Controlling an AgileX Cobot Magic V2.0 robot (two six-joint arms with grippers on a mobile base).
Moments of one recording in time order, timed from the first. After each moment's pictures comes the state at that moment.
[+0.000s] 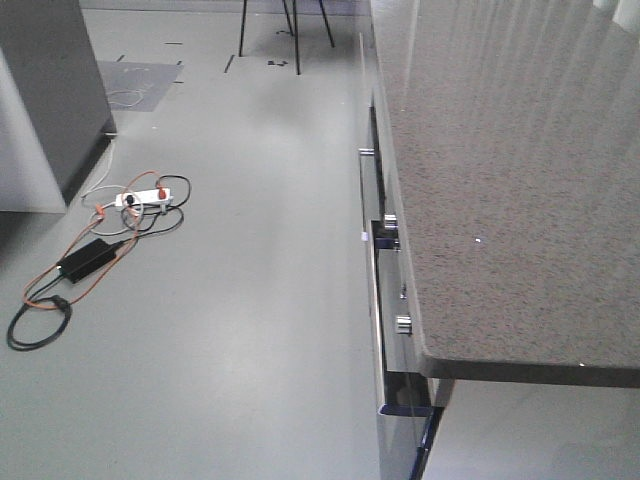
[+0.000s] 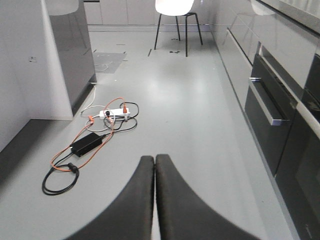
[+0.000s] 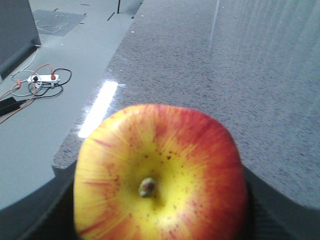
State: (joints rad) left arm 0.03 -0.01 0.03 0.21 0.31 -0.29; right arm -0.13 0.36 -0.44 0.35 0.58 -0.37
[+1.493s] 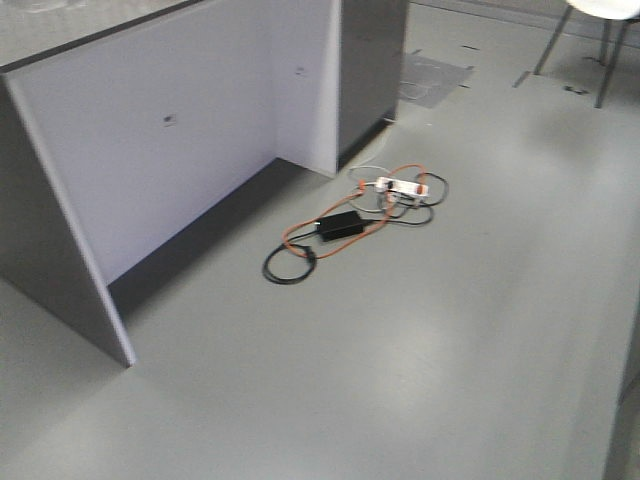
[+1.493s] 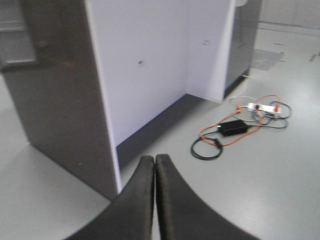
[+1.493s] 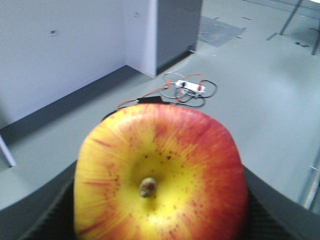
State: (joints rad) left arm 0.03 -0.01 0.03 0.21 0.31 -0.29; right arm -0.13 0.36 -0.44 0.36 0.58 -0.37
